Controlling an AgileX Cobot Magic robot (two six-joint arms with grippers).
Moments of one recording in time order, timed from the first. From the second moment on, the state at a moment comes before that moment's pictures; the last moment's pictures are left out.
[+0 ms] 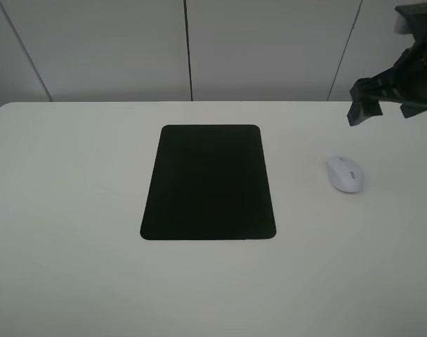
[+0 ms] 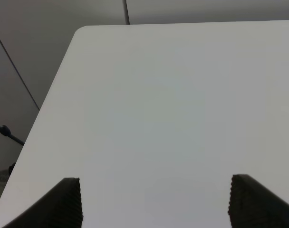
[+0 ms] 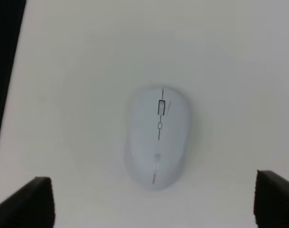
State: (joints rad) left arm -0.01 -0.01 -0.51 0.07 1.08 -0.04; right arm 0.10 1.53 -1.04 -0.10 0.74 0.04
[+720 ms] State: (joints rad) left arm -0.01 -0.01 -0.51 0.07 1.08 -0.04; right arm 0.04 1.85 -1.14 -0.09 0.72 0.03
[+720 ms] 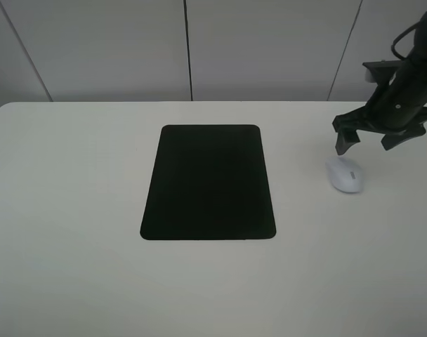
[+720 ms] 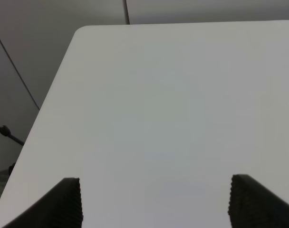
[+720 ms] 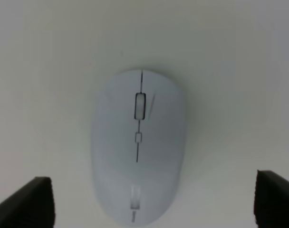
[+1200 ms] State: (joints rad) left arm -0.01 -0.01 -0.51 0.07 1.08 -0.04; right arm 0.04 2.01 -1.21 -0.09 0.73 0.03
